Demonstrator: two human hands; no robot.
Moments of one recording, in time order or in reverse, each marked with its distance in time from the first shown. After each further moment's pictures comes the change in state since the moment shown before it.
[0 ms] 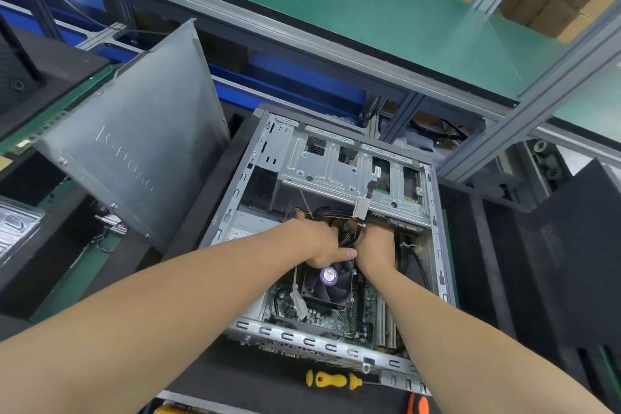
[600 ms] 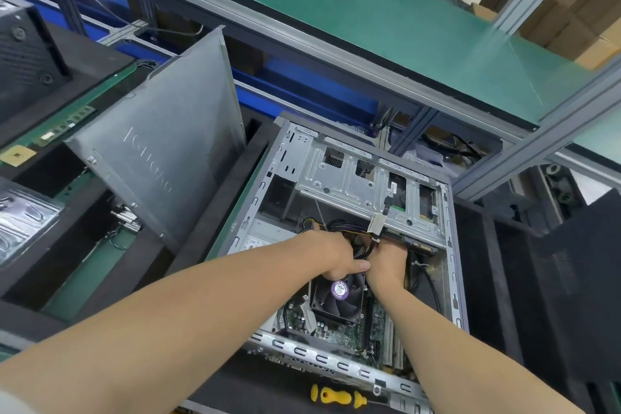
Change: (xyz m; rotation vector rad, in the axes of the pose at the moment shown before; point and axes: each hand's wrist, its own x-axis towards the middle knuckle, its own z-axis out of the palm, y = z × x) left_hand 0.000 0.001 -0.003 -0.037 -0.017 0.002; right_hand -0.005 -0.003 0.003 0.174 0.114 0.049
